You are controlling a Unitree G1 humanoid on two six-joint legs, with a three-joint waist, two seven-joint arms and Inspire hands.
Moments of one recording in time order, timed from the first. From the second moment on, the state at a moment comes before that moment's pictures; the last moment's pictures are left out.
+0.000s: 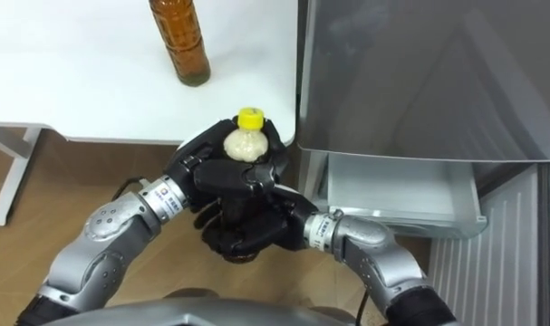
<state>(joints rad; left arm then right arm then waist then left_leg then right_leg) 0.15 0.27 -0.34 -0.01 -0.51 0.10 -0.44 0.06 -0.27 0.45 0.37 0.43 0.12 0.76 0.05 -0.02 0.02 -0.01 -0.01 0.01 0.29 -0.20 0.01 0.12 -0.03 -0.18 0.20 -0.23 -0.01</state>
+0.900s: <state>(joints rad) 0.14 0.25 -0.32 -0.02 -0.52 0.10 -0.43 0.06 -0.27 0.43 0.35 0.43 0.10 0.75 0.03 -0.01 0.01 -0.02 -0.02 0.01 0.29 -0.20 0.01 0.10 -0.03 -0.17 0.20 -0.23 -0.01</state>
